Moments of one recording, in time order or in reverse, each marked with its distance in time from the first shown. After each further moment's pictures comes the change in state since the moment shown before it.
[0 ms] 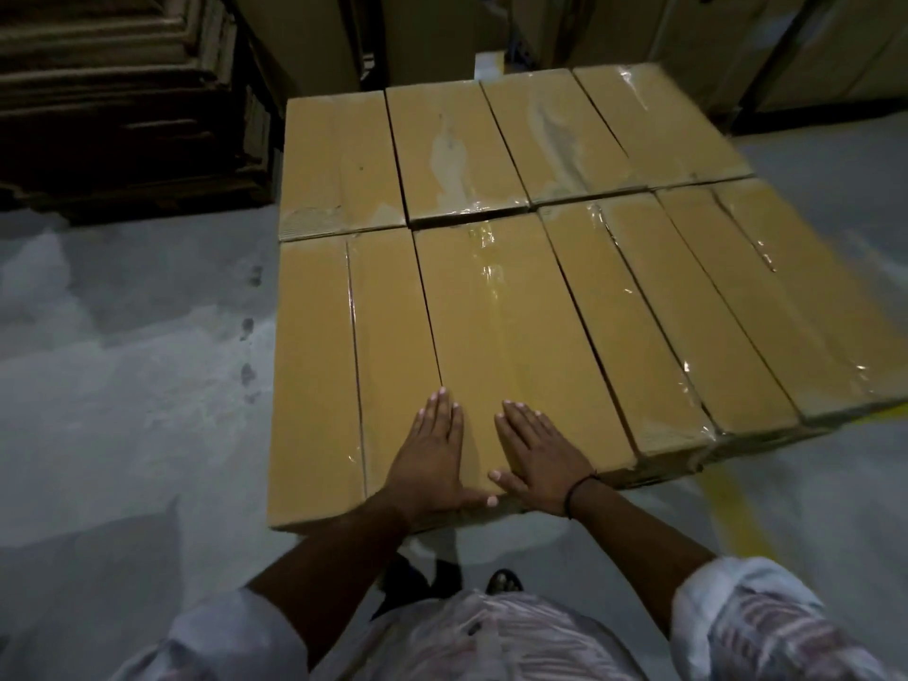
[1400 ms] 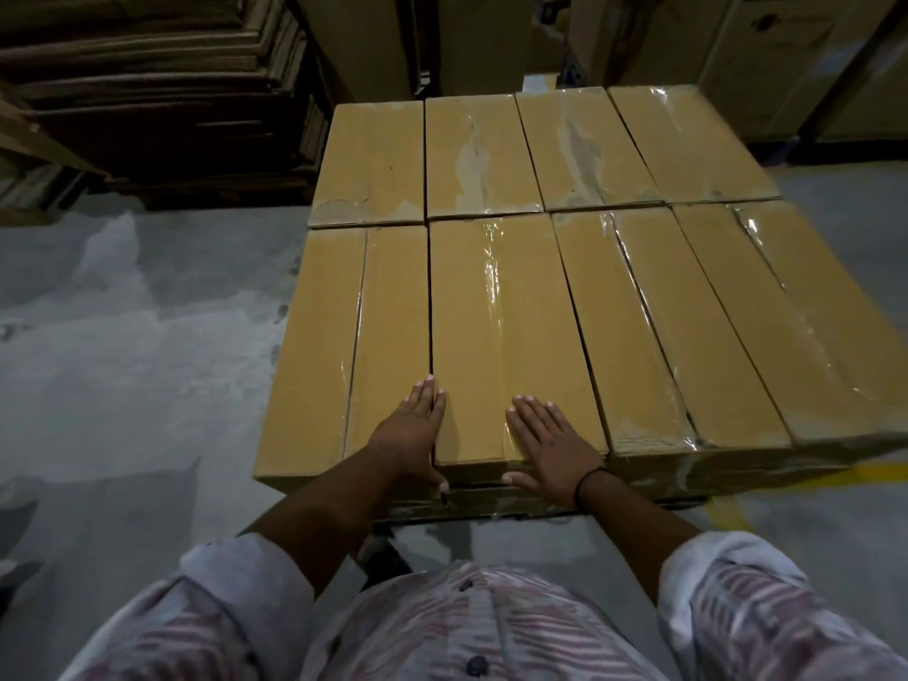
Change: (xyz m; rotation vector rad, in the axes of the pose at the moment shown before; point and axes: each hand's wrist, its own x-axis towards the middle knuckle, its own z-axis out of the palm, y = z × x) left_hand -0.006 0.020 -0.009 0.004 -0.092 -0.131; right_hand -0.030 0.060 0.007 -0.198 0.026 -0.131
